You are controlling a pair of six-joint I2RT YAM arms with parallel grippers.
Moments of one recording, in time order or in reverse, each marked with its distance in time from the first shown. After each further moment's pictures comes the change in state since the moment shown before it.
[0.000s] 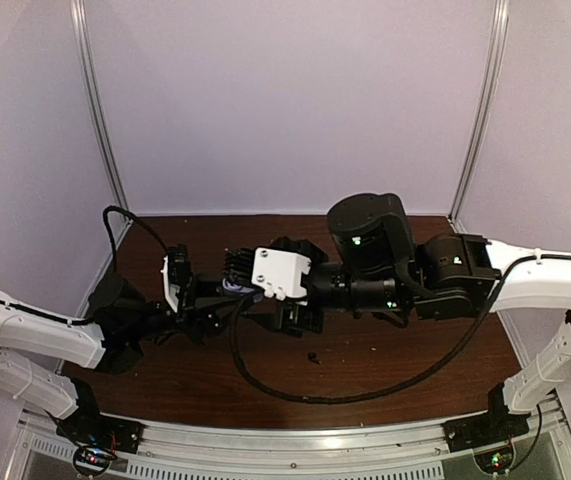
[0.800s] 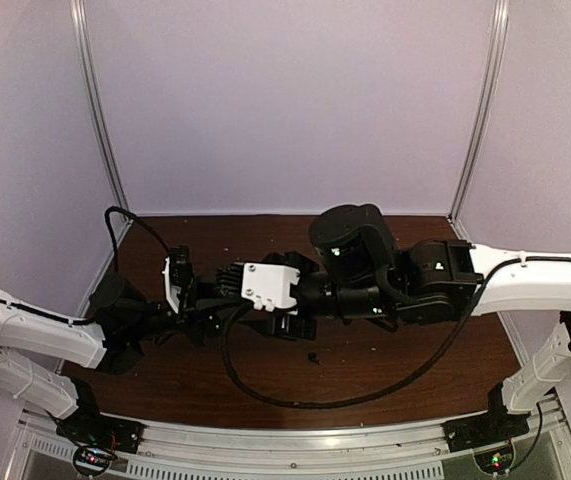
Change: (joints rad) left arm 0.000 0.008 0.002 0.003 0.012 0.000; right arm 0.000 0.046 0.000 -0.011 -0.019 -0.014
